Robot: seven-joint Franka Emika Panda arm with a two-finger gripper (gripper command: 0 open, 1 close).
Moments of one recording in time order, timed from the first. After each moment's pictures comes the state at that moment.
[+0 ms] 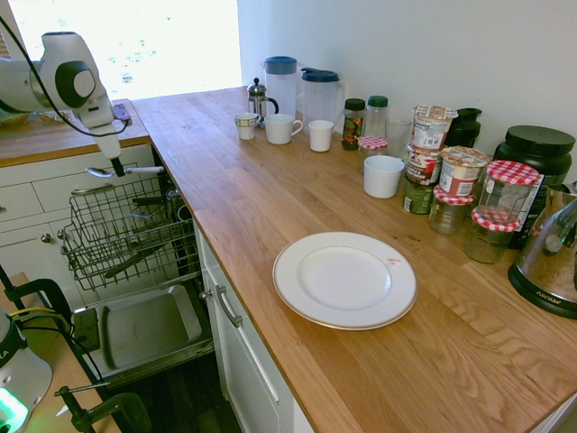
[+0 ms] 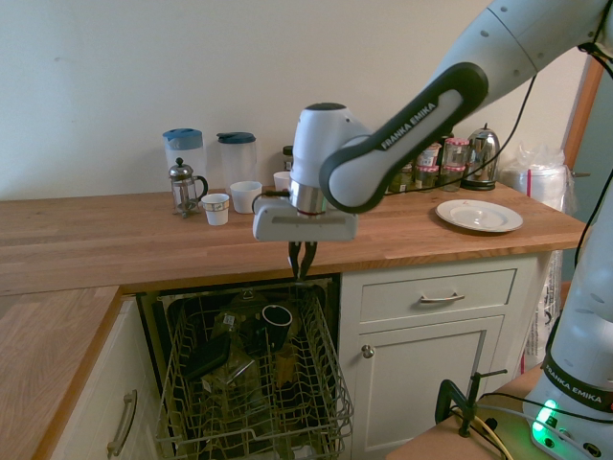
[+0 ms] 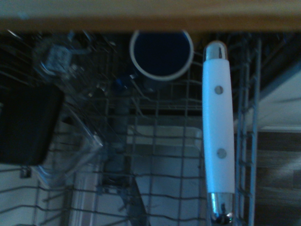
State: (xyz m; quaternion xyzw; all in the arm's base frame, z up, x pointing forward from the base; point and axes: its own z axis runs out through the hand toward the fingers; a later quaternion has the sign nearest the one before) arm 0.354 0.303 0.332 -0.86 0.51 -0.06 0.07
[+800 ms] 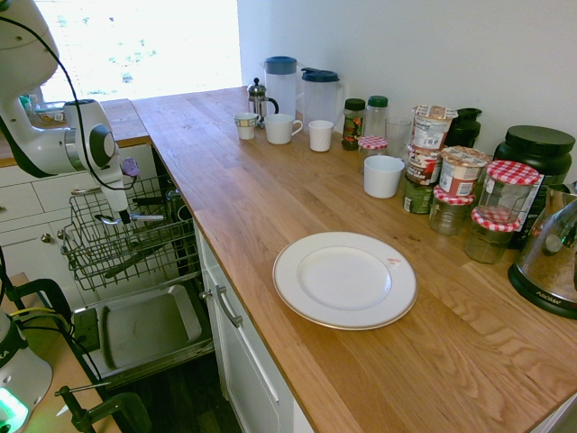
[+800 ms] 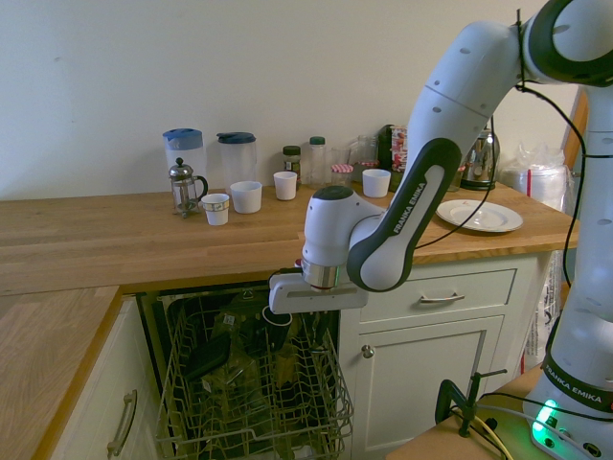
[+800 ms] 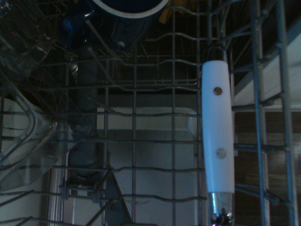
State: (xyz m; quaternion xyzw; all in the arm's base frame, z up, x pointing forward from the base) arm 0.370 0.311 0.204 -0.85 0.52 -0.04 0.06
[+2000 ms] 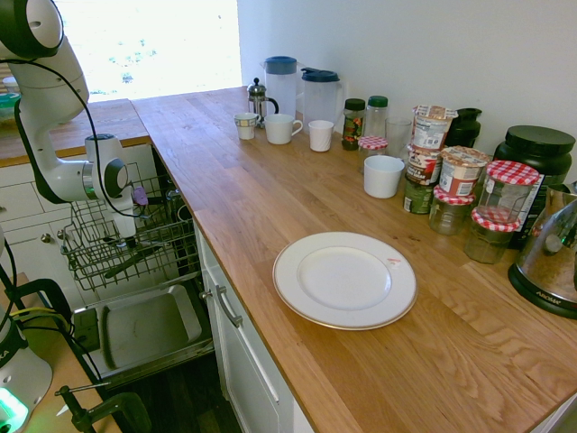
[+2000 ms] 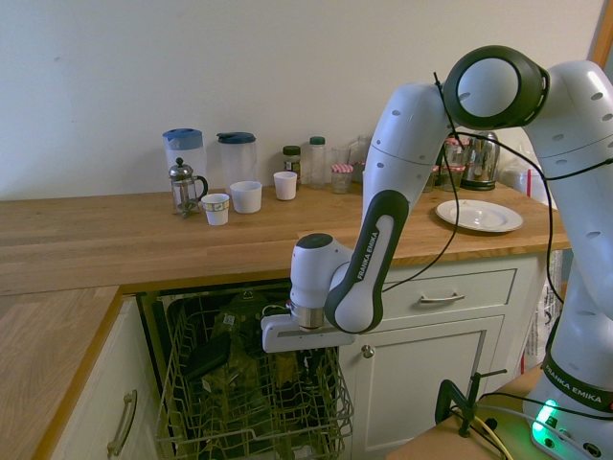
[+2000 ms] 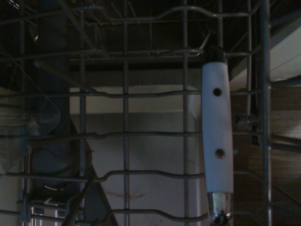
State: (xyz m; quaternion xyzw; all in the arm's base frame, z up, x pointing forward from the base) arm 0.382 0.319 0.118 -0.85 0.53 -0.01 0.04
